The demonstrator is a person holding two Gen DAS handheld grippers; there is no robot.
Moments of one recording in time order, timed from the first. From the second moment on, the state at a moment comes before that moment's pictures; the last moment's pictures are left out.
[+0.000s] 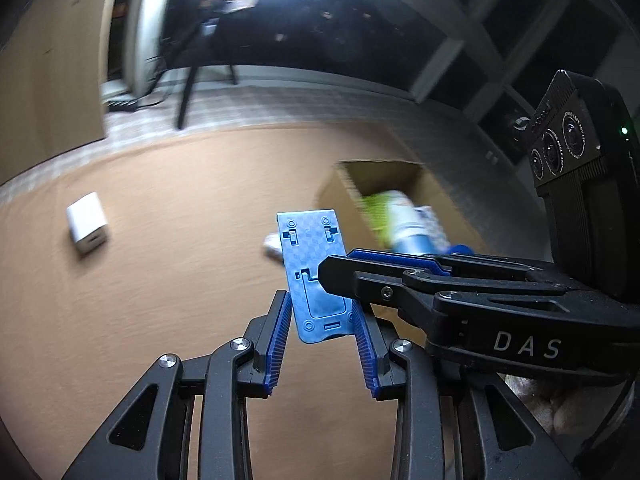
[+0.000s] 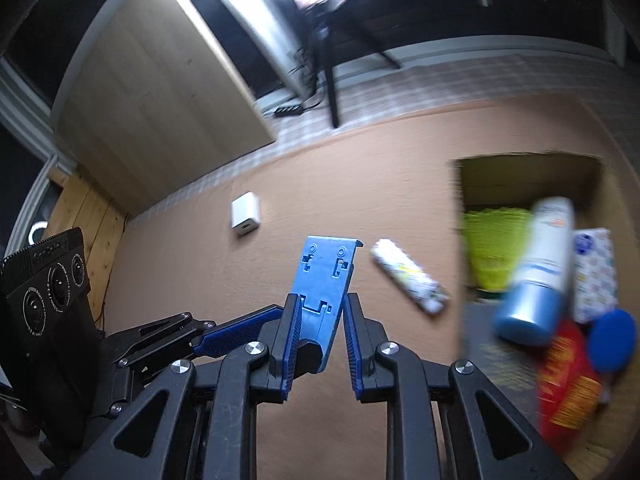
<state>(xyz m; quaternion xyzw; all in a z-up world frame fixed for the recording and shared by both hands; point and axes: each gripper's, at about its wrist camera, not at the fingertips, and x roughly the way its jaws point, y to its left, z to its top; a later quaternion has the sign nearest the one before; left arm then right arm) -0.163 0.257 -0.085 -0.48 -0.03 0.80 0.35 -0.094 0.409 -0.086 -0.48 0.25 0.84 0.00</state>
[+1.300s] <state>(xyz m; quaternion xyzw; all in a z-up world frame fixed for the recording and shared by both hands) -0.111 0.358 -0.074 -0.48 0.01 0.77 0.41 0.001 0.480 -0.071 -0.45 0.26 0.85 0.06</state>
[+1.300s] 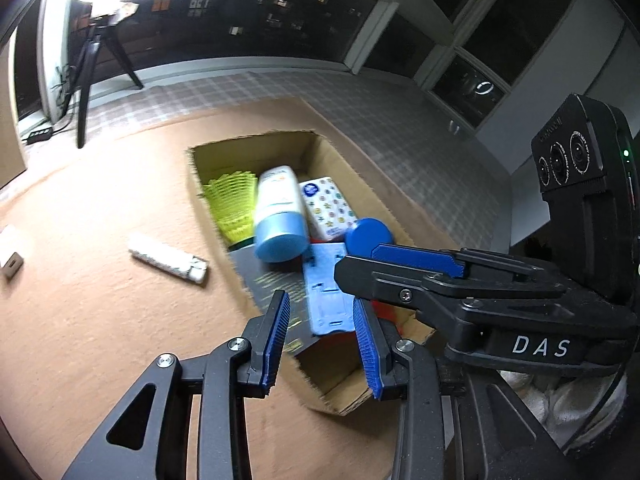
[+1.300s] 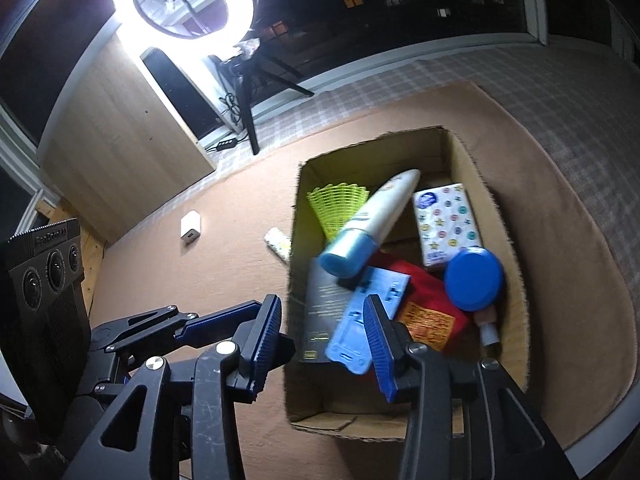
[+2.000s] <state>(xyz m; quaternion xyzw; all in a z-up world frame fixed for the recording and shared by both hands) -0.135 0.203 -0.081 -0.49 -0.05 0.82 0.30 -0.079 0.396 -0.078 -0.49 0.20 0.85 -0.02</state>
